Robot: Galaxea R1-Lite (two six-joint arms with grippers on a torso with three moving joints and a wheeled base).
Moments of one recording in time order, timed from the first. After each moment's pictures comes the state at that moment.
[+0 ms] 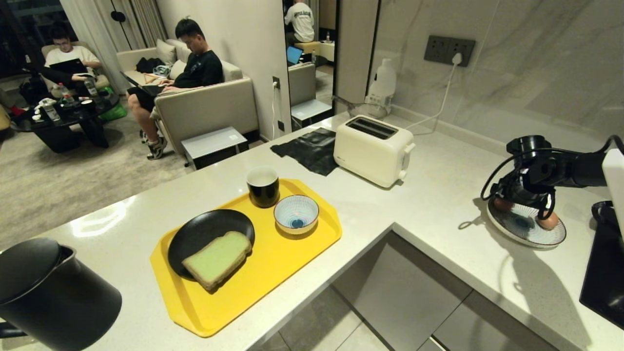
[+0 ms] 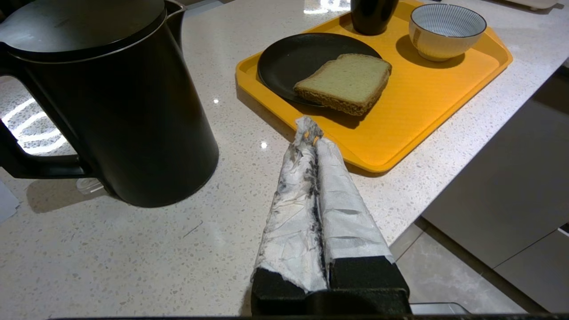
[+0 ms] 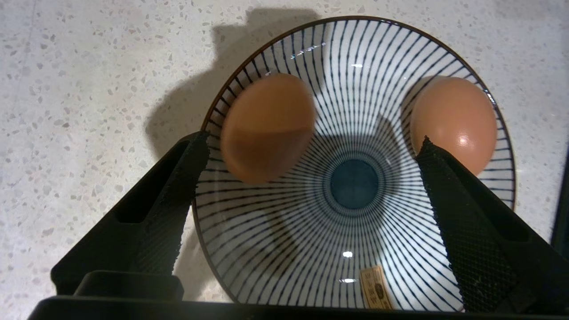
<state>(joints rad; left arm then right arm) 0.00 0.00 0.00 0.01 0.00 0.00 -0.20 2.42 -1.98 0.33 -0.39 0.35</state>
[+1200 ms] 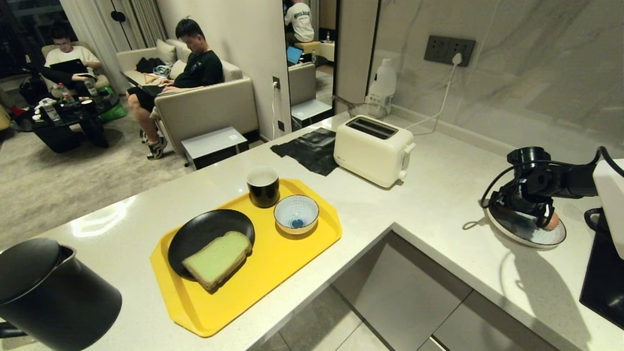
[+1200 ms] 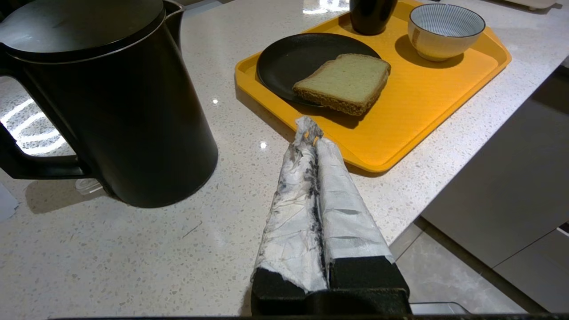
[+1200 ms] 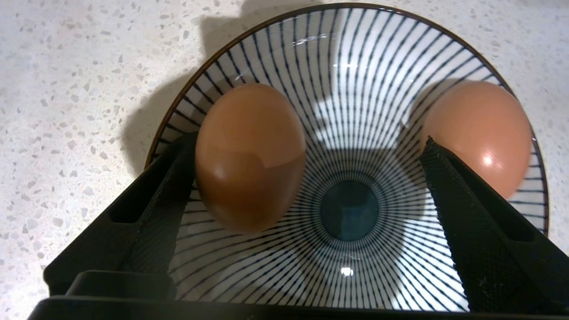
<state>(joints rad) 0.00 0.00 0.00 0.01 0.00 0.00 -0.23 2.49 -1.98 0.26 -0.38 0.33</state>
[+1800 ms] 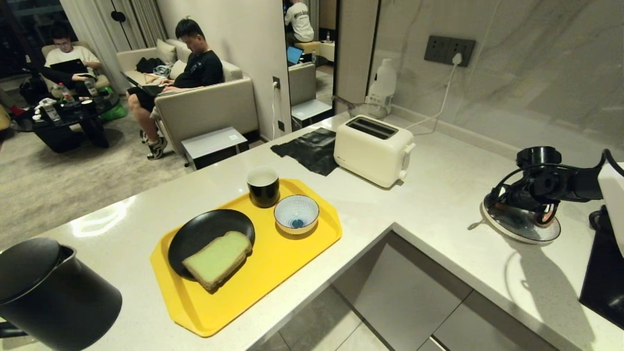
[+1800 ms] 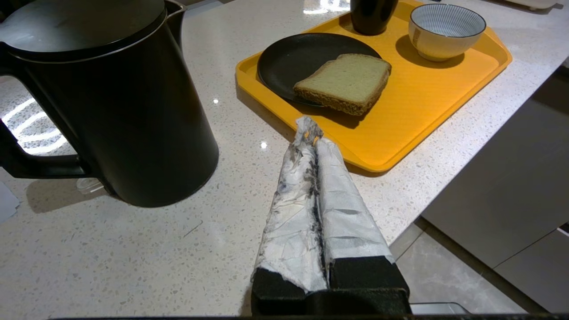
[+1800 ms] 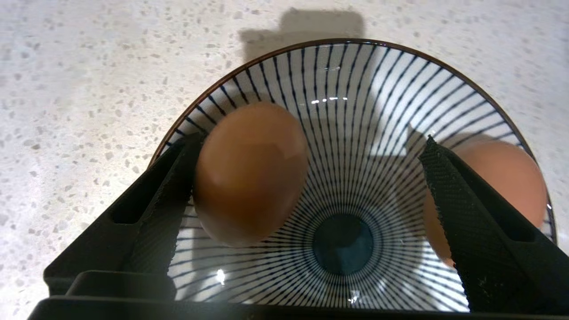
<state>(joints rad) 0.00 0.00 0.00 0.01 0.00 0.00 -0.27 2.50 -1.98 0.16 -0.21 0.22</state>
